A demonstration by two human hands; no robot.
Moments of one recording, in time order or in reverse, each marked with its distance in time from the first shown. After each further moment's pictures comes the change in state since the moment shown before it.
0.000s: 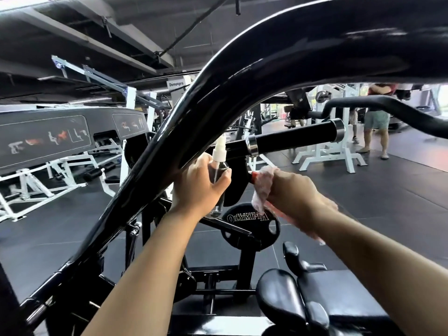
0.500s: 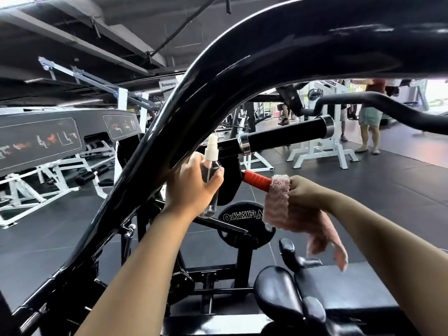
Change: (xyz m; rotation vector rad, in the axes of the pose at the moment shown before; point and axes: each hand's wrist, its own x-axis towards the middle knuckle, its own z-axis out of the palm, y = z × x) left_hand 0.001 0.000 0.001 -0.011 -0.011 0.003; right_hand 0.000 0.043 0.000 0.749 -0.409 0.288
